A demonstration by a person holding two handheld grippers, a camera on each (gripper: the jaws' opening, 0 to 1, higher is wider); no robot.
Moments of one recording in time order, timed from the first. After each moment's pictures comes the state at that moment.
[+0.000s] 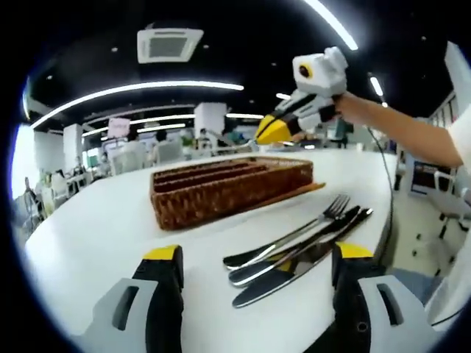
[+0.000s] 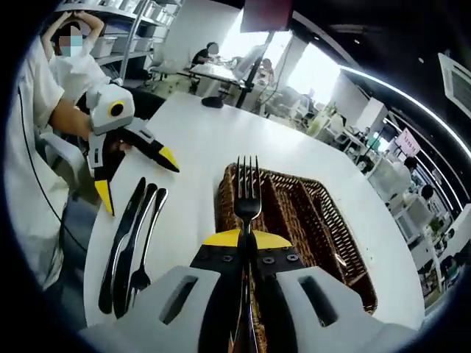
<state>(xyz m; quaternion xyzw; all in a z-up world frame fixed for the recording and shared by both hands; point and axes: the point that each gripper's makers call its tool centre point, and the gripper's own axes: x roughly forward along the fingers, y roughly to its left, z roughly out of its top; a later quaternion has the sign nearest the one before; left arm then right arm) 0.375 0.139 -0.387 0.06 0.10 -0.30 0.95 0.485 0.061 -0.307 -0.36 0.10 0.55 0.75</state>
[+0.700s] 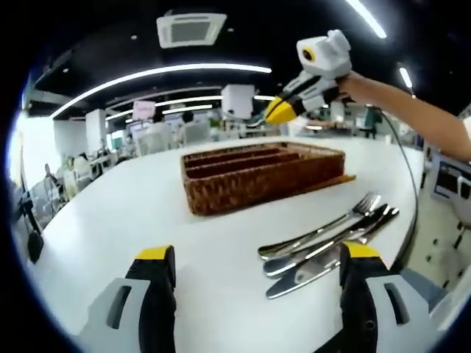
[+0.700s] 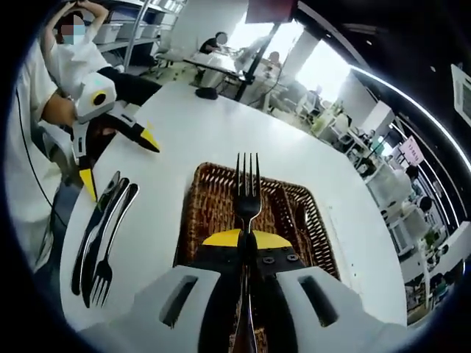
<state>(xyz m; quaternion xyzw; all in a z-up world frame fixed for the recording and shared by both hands) 0.392 0.174 -0.393 0.05 0.16 -0.22 0.96 0.534 0.078 -0.297 -0.40 0.10 0.55 0.73</state>
